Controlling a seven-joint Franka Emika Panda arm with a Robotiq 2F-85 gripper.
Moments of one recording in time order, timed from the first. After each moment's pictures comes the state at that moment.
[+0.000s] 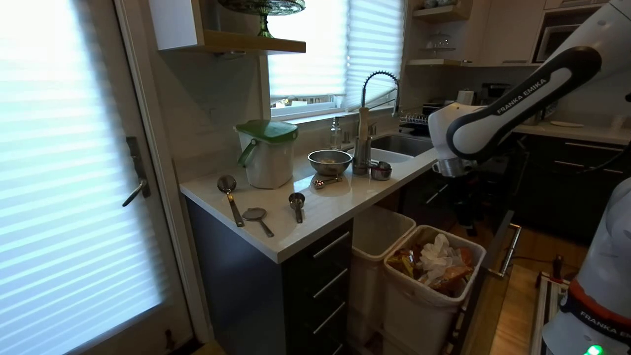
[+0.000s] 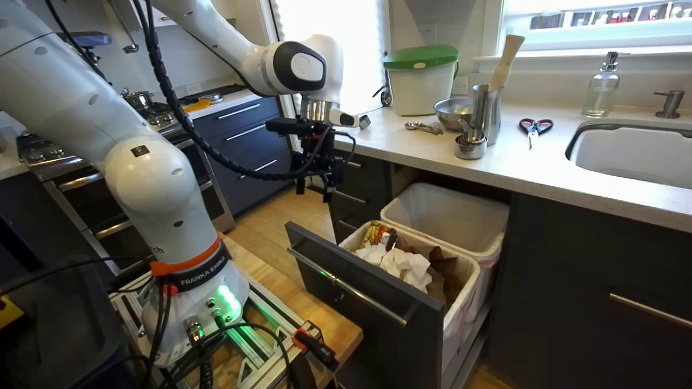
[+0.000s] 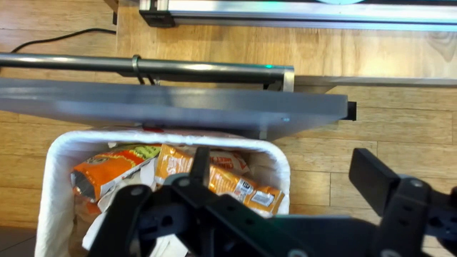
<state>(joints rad) -0.12 -0.38 -0.10 -2.76 -0.20 1.98 -0.13</state>
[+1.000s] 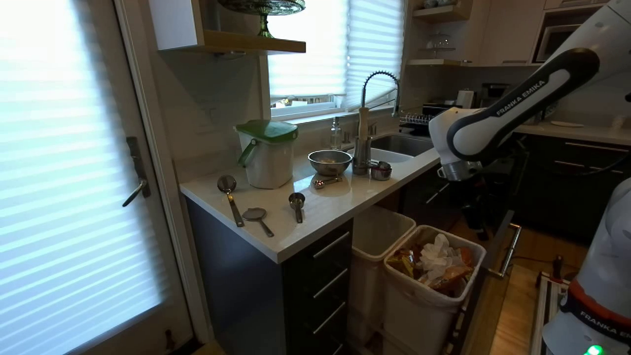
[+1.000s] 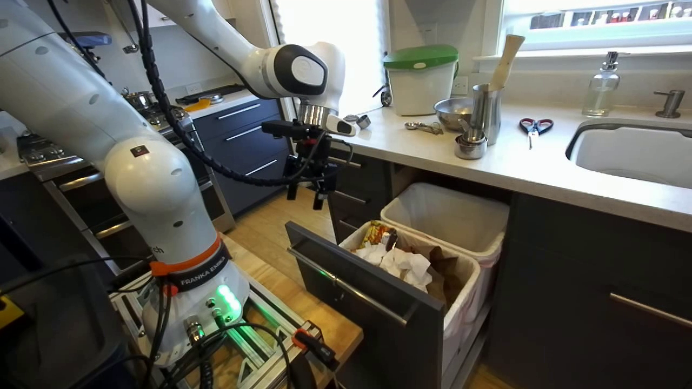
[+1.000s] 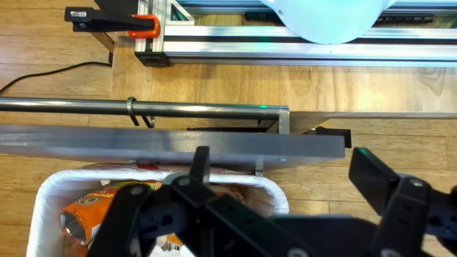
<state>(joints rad) -0.13 -0.37 -0.11 -2.76 -0.20 1.90 -0.13</state>
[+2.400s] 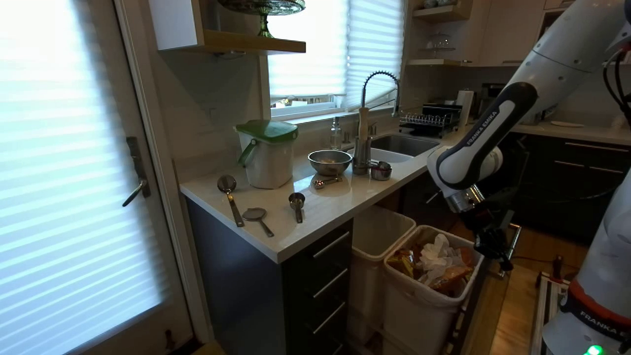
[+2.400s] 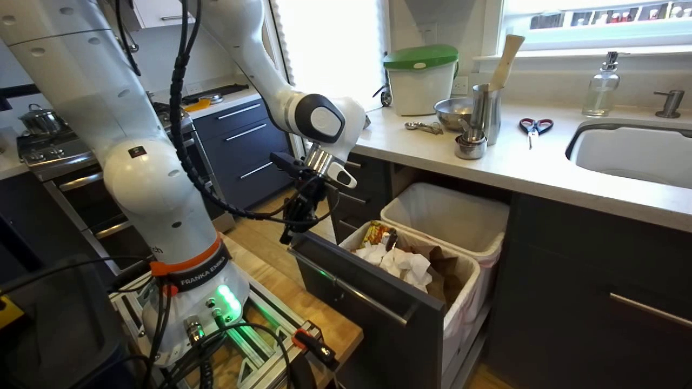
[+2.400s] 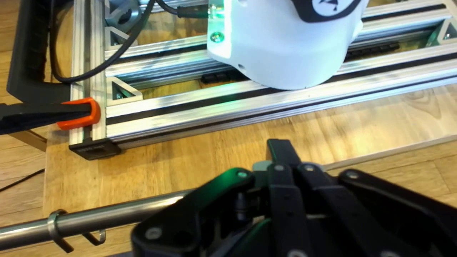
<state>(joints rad) -0.16 -0.07 -0.15 -2.76 -0.10 1.93 -0.02</state>
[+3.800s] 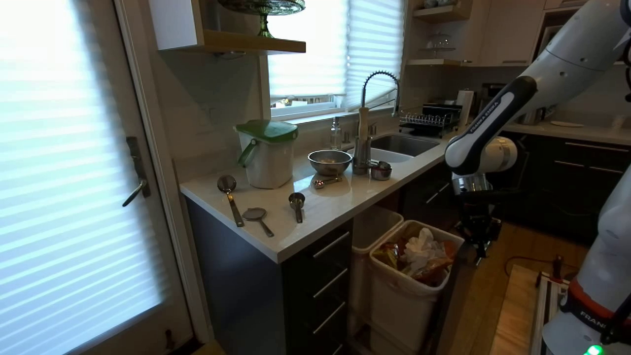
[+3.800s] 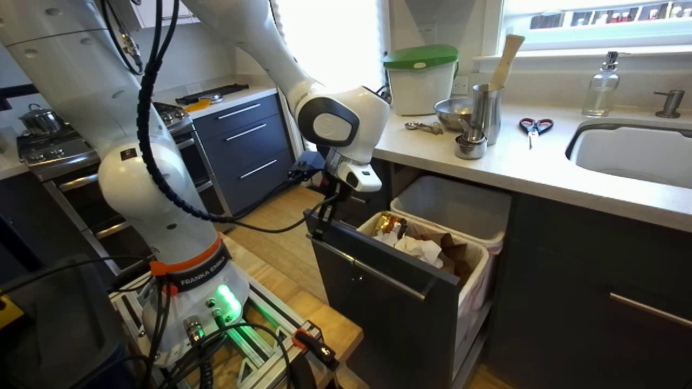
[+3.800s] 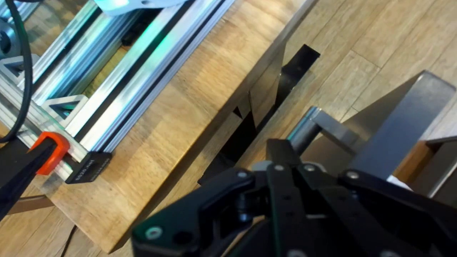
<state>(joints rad) -0.27 -0.09 -0.24 -2.74 0.06 2.16 0.38</state>
